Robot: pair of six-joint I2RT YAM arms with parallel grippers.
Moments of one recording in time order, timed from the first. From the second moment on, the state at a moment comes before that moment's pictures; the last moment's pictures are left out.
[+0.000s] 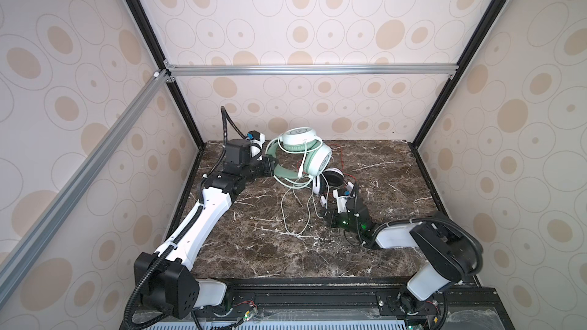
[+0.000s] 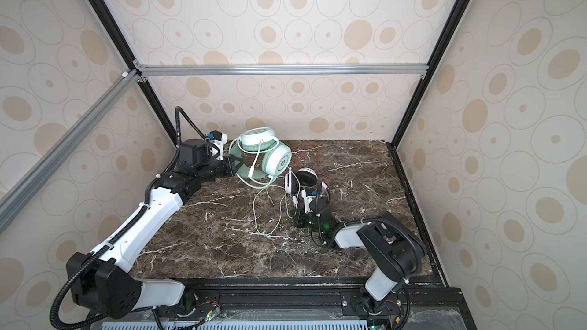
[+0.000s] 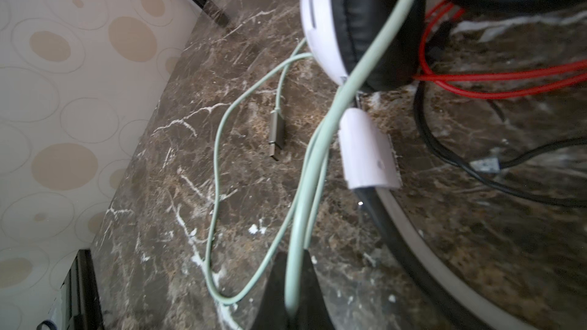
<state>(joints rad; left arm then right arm) -0.27 1.34 1.23 -0.39 0.31 -0.40 0.65 1.56 0.51 0.56 -0.18 0.61</state>
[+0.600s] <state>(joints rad) -0.26 1.39 1.26 -0.51 -0.11 -0.45 0.78 0.70 0.55 -0.41 0.08 0.30</state>
